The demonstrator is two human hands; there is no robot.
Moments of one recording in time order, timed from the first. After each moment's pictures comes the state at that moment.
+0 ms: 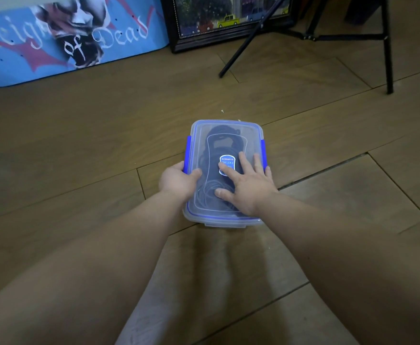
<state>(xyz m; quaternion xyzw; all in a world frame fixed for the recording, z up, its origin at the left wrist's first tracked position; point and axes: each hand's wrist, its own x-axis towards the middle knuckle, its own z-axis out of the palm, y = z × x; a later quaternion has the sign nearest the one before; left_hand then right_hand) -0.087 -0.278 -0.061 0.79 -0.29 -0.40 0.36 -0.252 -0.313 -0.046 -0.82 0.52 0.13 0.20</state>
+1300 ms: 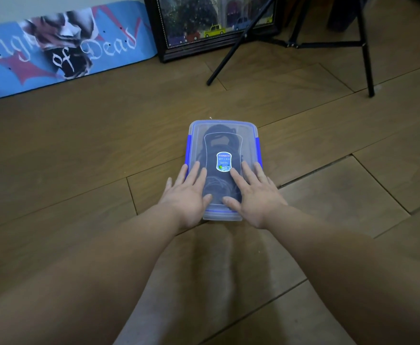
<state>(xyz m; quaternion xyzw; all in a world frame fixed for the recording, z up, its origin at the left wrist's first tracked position) -0.111 -0.268 -0.044 0.71 -0.66 -0.23 -0.09 -0.292 -0.309 -0.049 -0.83 0.52 0.12 0.17</state>
